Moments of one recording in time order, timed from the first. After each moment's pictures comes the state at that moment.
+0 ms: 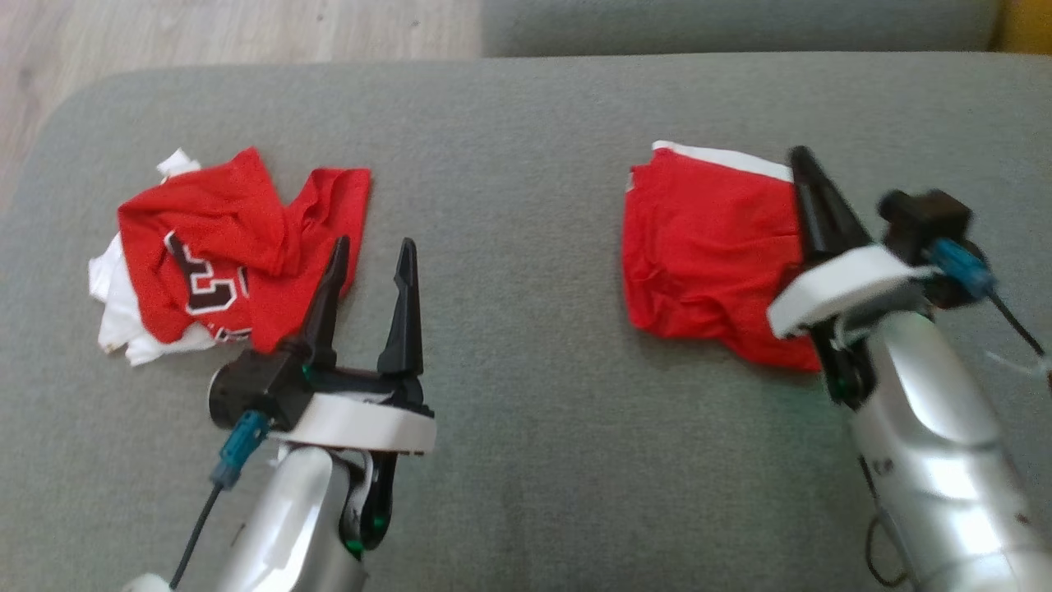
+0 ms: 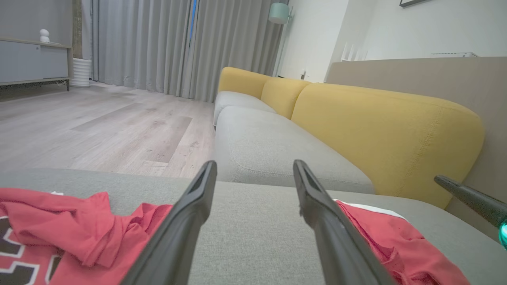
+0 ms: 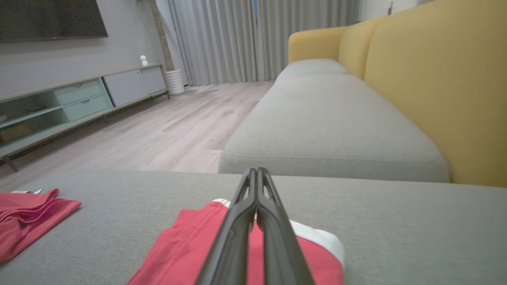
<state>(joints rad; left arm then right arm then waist) -0.29 0.04 -0.32 0.27 -0.36 -0.03 -0.26 -0.61 -0.11 0.19 0.76 0.22 0.13 -0.25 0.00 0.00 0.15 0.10</state>
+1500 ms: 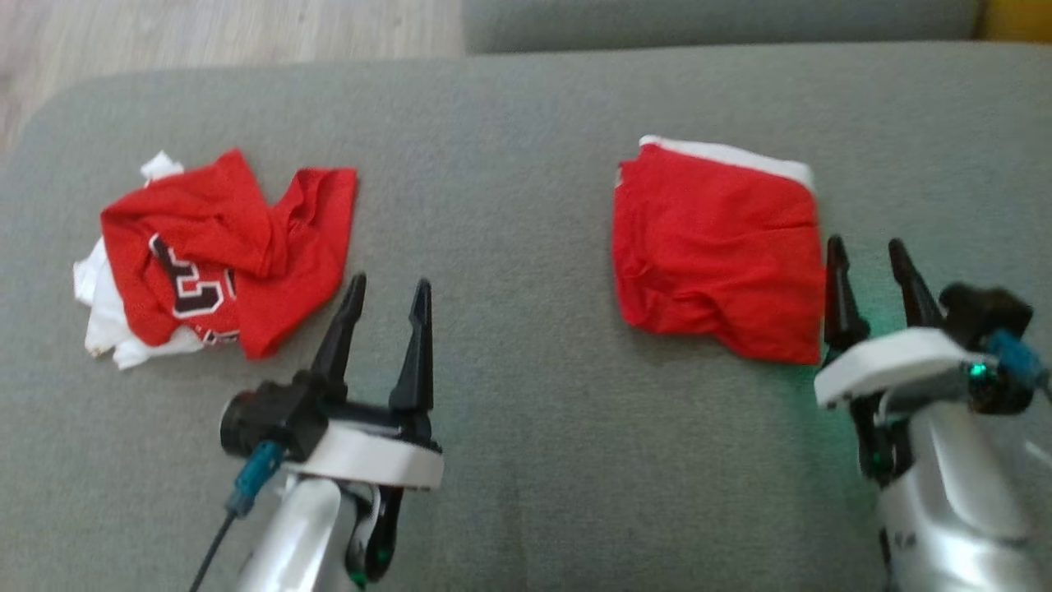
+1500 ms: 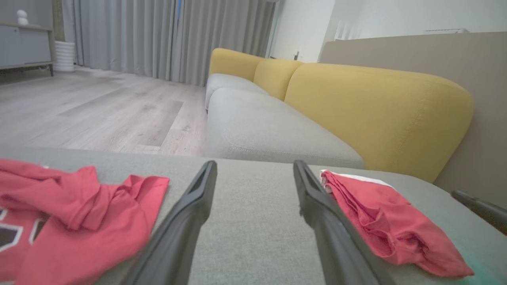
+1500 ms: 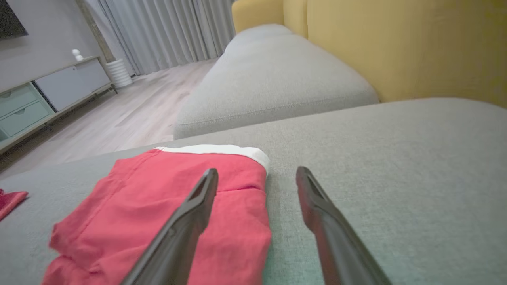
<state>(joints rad) -0.21 0.05 -0.33 0.26 -0.32 -0.04 -0.26 -0.34 -0.05 -0.08 0.55 0.16 0.13 -0.18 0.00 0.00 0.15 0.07</state>
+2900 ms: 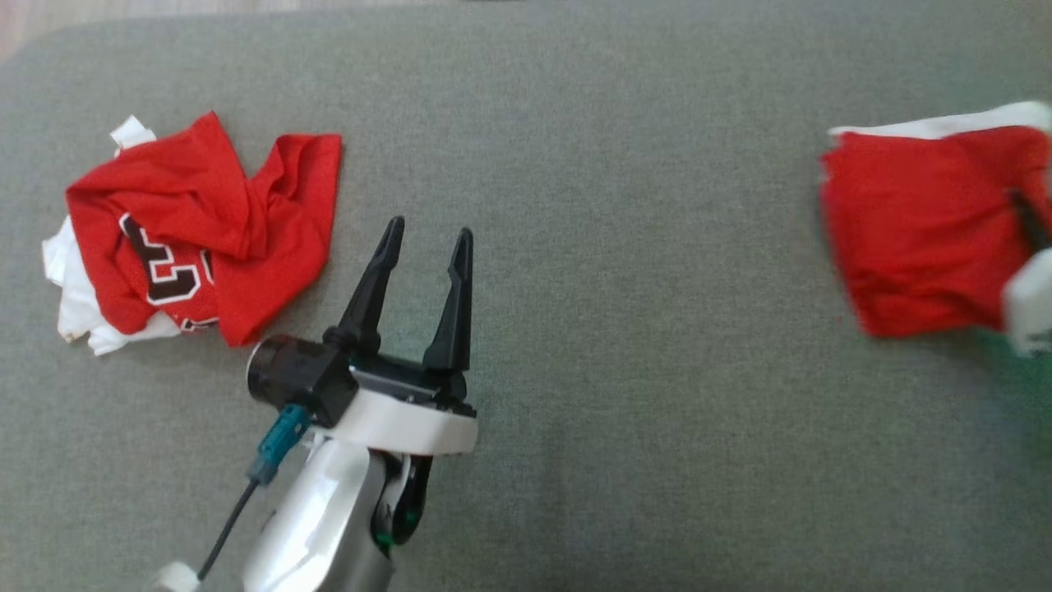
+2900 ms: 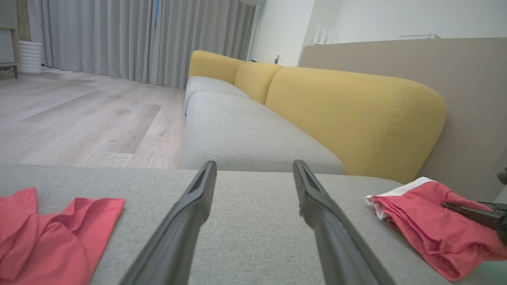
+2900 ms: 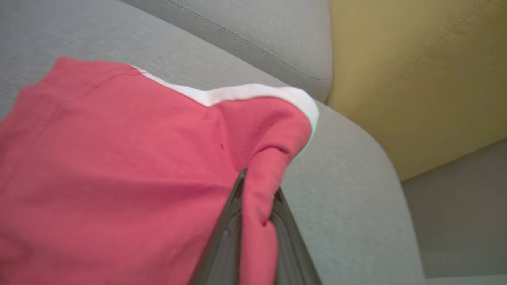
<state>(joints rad) -0.31 0.04 -0.42 0.21 -0.35 -0.02 -0.26 -0.65 -0.55 0.33 0.90 0.12 0.13 -0.10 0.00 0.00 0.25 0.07</state>
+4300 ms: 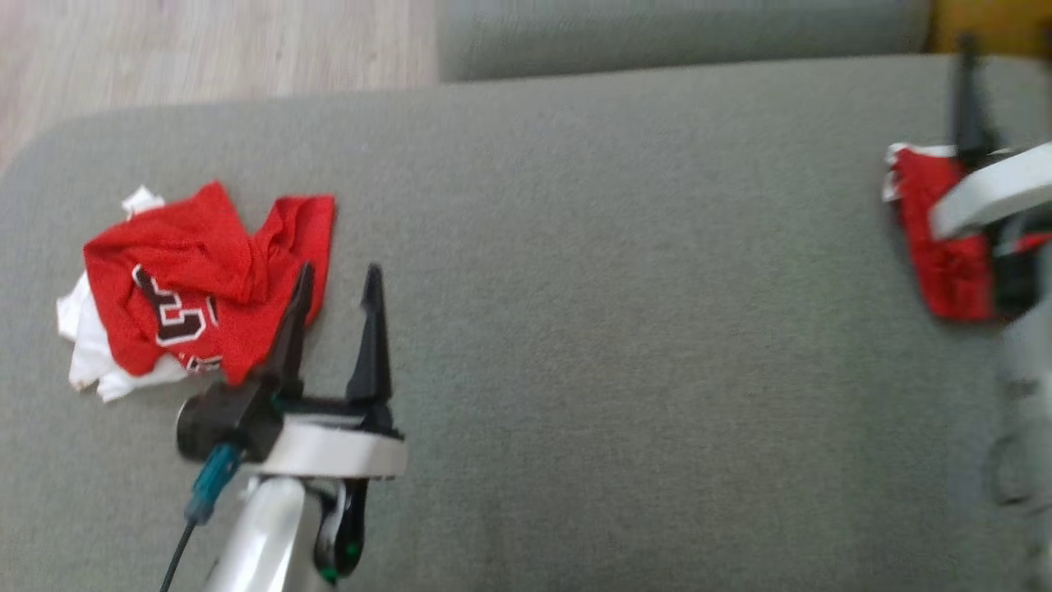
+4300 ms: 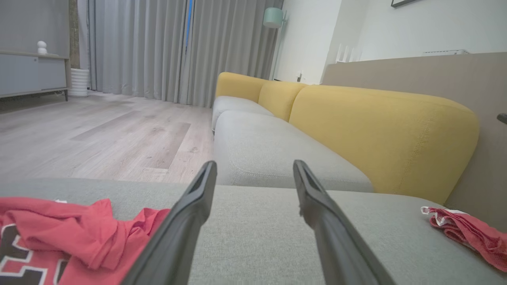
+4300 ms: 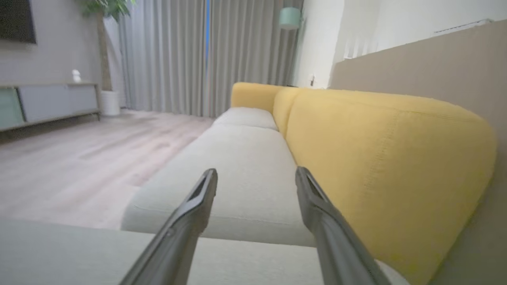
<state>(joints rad) -0.23 0.04 -0.25 0.23 -0.31 -0.04 -0.26 -0.72 -0.35 0.05 0.69 0.12 0.13 -0.19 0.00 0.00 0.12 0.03</state>
